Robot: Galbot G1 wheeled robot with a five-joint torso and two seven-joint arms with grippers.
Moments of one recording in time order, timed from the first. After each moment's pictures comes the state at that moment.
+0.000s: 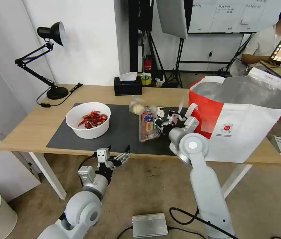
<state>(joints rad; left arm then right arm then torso) 1.29 -1.11 -0.16 -2.07 -0.68 0.16 -0.32 -0.84 1.51 0.33 1.84 1.06 -0.61 0.44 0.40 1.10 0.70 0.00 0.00</state>
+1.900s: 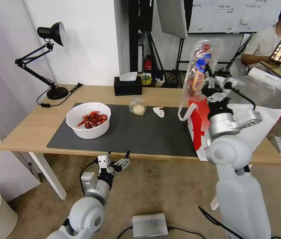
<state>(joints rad) 1.32 -1.15 -0.15 -2.04 -0.64 0.15 -0.33 -0.90 1.38 0.50 2.10 0.66 -0.11 0.21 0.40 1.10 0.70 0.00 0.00</state>
